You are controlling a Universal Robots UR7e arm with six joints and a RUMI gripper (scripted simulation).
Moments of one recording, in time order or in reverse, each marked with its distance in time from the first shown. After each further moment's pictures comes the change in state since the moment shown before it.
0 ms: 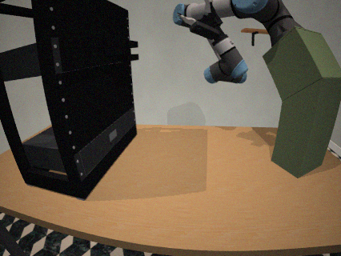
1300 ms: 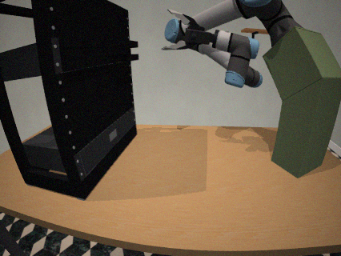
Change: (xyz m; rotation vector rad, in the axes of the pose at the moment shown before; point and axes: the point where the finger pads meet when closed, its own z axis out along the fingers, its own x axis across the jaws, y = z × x) arm -0.115 -0.097 -0.048 0.183 -0.748 0.344
